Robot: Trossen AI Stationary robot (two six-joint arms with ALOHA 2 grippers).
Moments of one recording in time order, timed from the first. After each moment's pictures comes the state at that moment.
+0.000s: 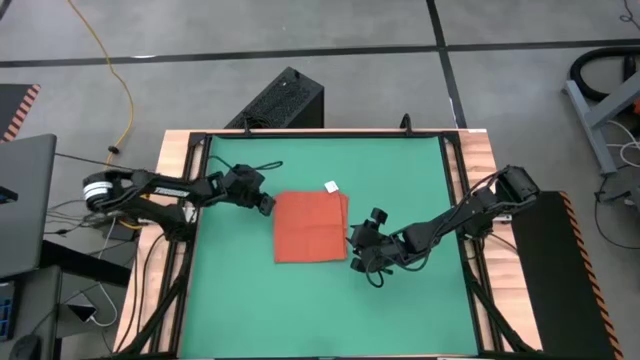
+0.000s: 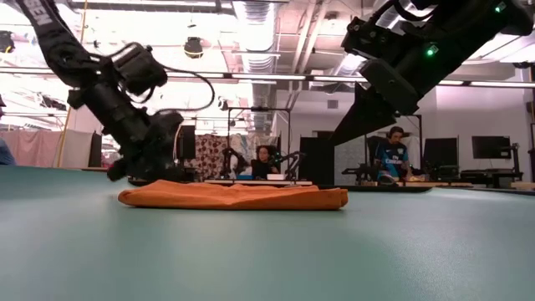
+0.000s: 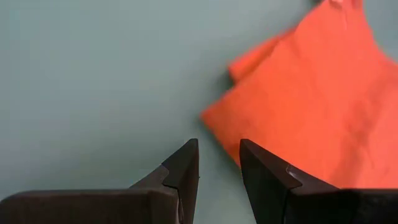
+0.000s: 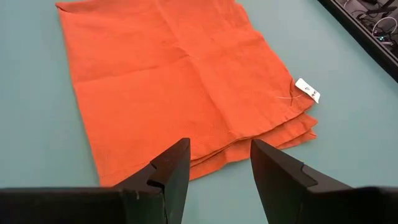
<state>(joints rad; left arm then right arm) 0.45 1.32 0.34 0.25 0.12 -0.64 0.39 1.58 0.83 -0.12 0.73 0.45</state>
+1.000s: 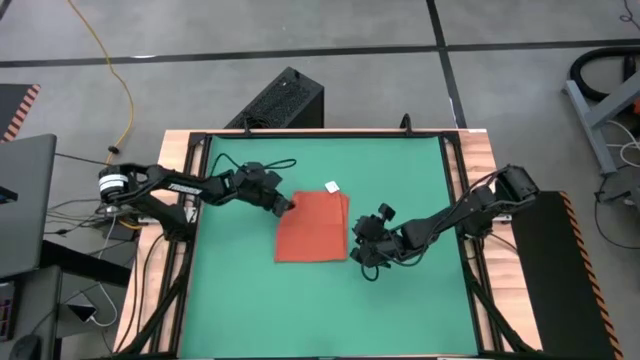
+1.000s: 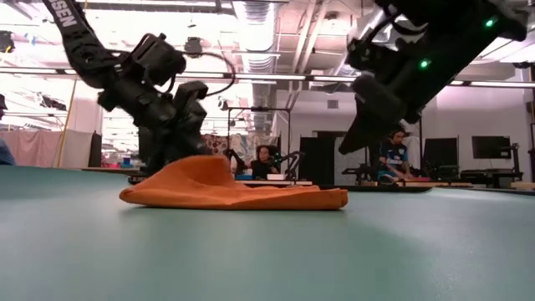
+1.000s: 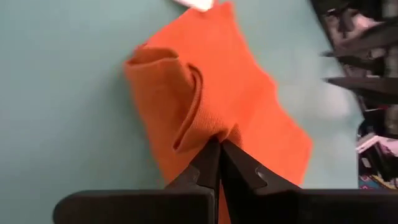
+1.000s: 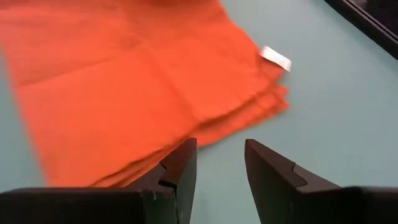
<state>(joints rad) 0.38 1.46 0.46 0.46 0.34 -0.76 0.34 1.58 0.83 -0.25 0.76 0.67</state>
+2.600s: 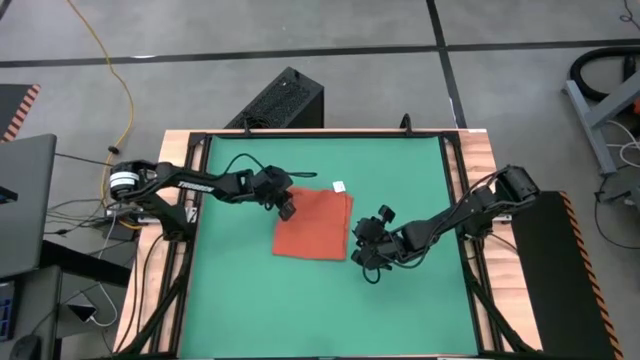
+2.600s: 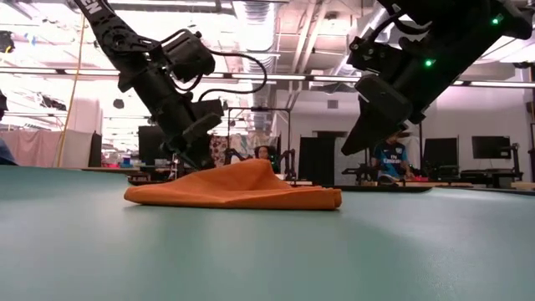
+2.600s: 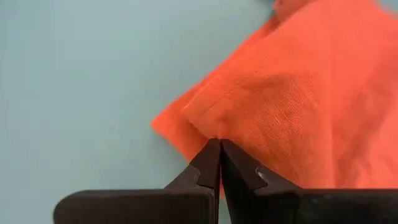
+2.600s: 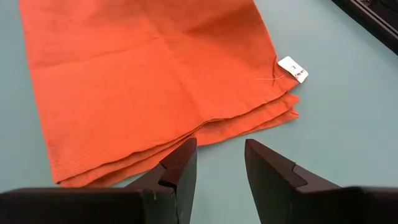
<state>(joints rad) 0.29 1.54 0.67 0.07 -0.13 -0.28 0.36 1.58 0.83 -0.25 0.76 0.65</state>
